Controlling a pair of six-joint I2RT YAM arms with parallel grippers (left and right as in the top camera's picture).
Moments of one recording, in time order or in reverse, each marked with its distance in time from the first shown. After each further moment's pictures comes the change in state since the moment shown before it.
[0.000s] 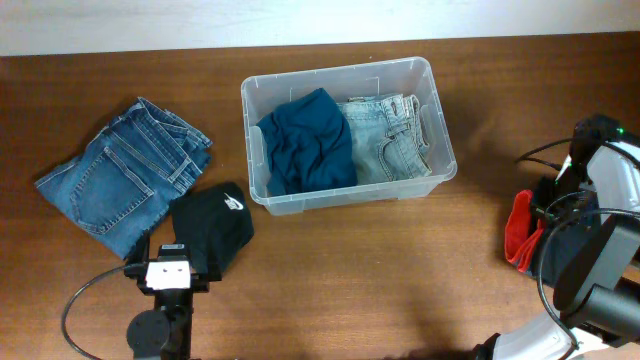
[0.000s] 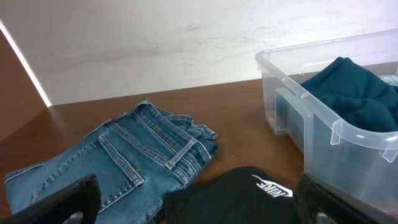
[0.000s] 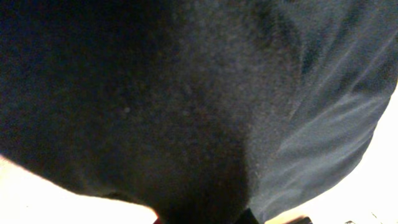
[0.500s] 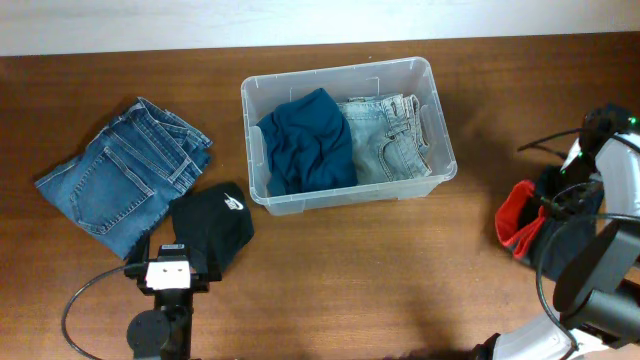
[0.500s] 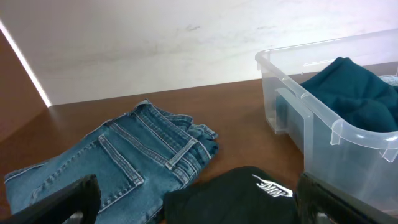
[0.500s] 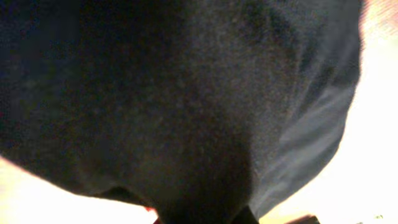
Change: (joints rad) left arm 0.000 0.000 0.000 0.000 0.000 0.000; right arm 0.000 -0.010 0.106 -0.070 -0.066 0.001
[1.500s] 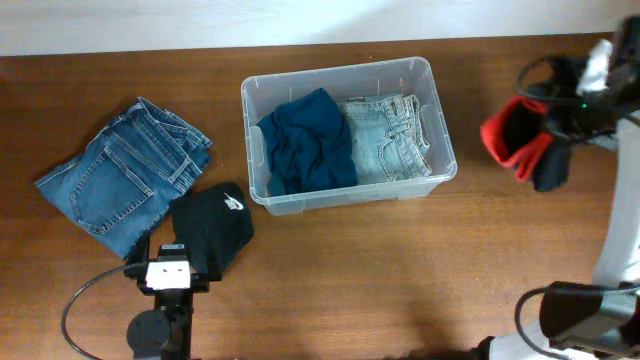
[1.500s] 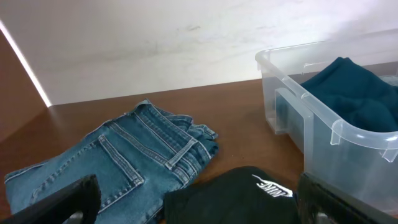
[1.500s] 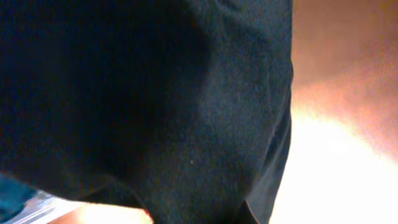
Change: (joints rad) left arm 0.000 0.000 0.000 0.000 0.000 0.000; right arm 0.204 -0.095 0.542 -0.179 -0.113 0.000
